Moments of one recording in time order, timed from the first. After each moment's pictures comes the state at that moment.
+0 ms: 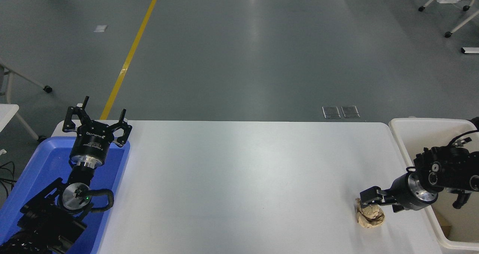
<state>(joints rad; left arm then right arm) -0.53 0.24 -0.99 -0.46 -0.11 -0.69 -0.40 1.20 -0.60 -0.80 1.05 -0.68 0.39 0.07</state>
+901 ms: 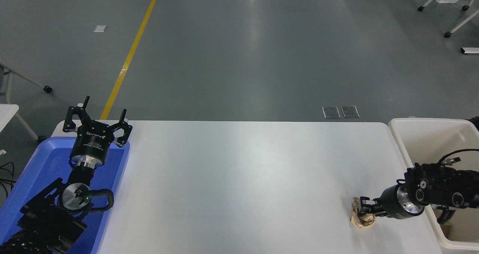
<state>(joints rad) -0.53 0.24 -0.99 -0.46 -0.11 -0.69 -0.40 1.13 -0.59 -0.76 1.00 -0.69 0.32 0.09</state>
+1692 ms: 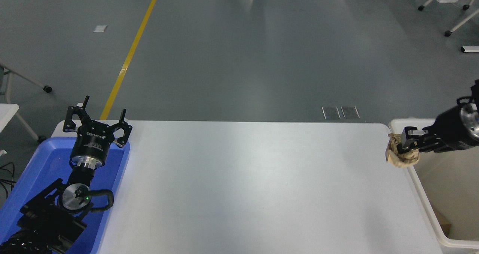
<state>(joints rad) -0.53 0.24 -0.99 -0.46 -0.11 -0.69 -0.40 2.22 -0.75 -1.33 1.43 -0.54 0.58 0.09</state>
